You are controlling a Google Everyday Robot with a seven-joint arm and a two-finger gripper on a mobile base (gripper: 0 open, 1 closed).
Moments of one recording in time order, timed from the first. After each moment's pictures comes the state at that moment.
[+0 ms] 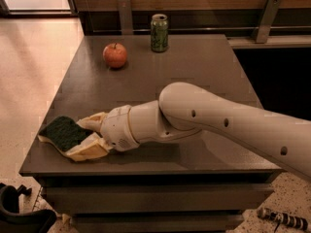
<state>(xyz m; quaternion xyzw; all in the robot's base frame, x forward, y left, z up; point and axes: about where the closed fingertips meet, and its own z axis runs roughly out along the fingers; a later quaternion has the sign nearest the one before) 0.434 0.173 0.820 -0.58 0.59 0.38 0.41</state>
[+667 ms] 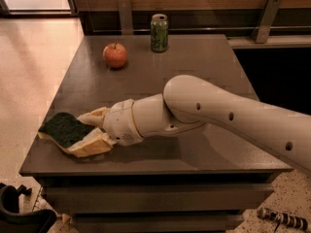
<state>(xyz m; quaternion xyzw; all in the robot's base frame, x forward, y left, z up) 0.436 0.166 0.833 -0.59 0.57 0.39 0.41</state>
